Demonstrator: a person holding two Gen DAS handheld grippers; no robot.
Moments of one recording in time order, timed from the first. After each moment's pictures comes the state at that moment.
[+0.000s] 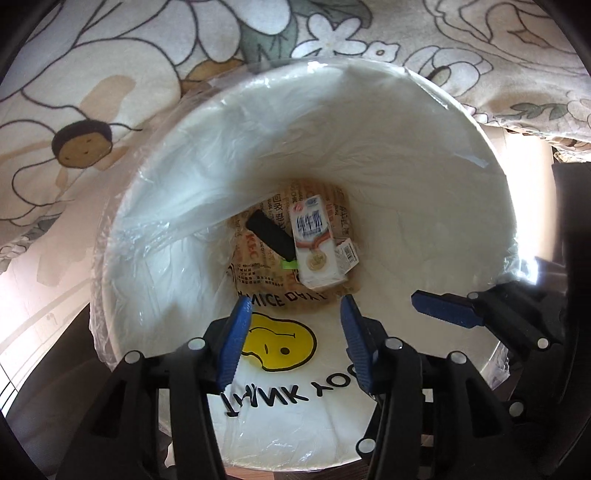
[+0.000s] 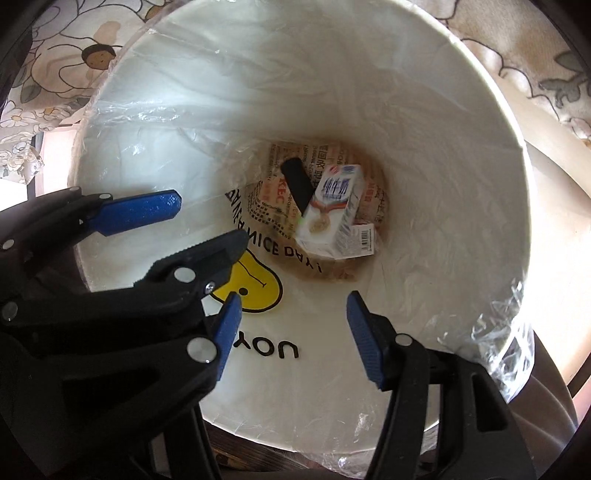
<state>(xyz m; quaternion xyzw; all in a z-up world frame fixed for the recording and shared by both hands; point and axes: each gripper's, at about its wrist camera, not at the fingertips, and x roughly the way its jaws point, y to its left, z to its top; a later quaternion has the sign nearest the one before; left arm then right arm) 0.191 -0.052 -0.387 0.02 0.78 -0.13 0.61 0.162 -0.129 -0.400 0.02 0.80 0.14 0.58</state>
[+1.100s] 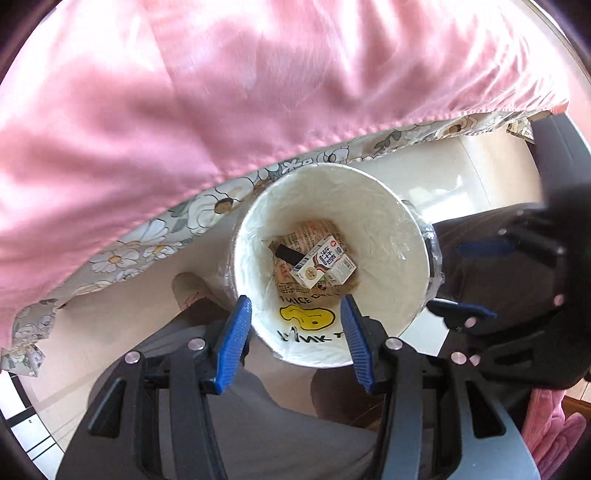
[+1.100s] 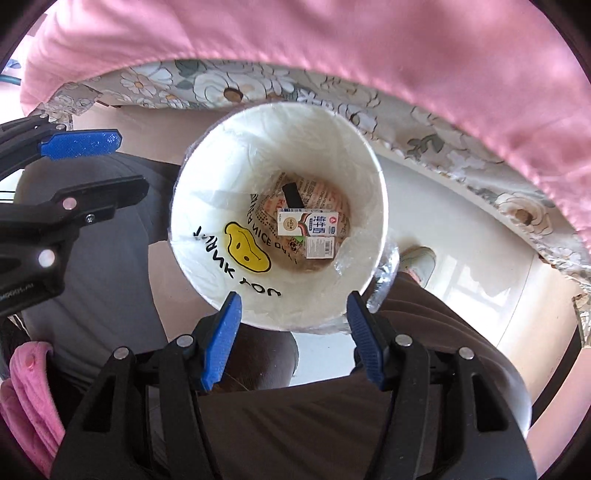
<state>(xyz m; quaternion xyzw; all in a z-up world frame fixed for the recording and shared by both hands) 0.149 -0.029 -0.203 0.12 0.67 -0.18 0.71 0.126 -0.156 -0.232 -0.08 0.72 0.17 0.67</state>
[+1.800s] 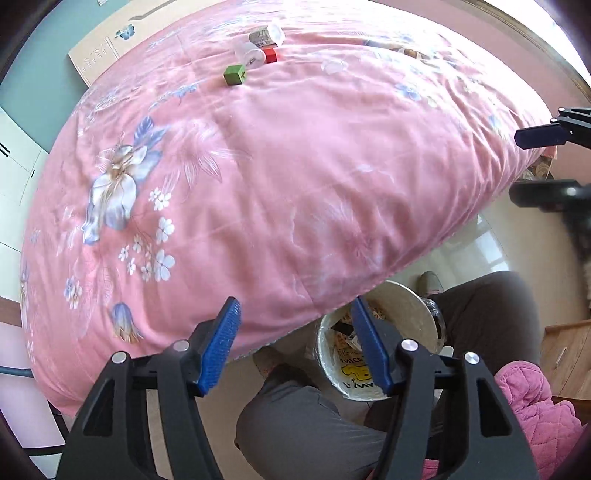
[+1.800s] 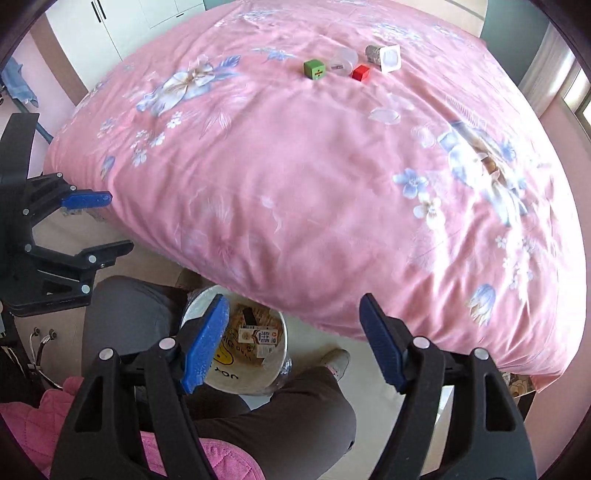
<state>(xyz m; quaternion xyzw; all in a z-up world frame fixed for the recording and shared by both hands) 0.217 -0.022 -0.018 0.18 0.55 -0.16 0.80 0.217 -0.206 0.016 -0.10 0.56 0.15 0.81</state>
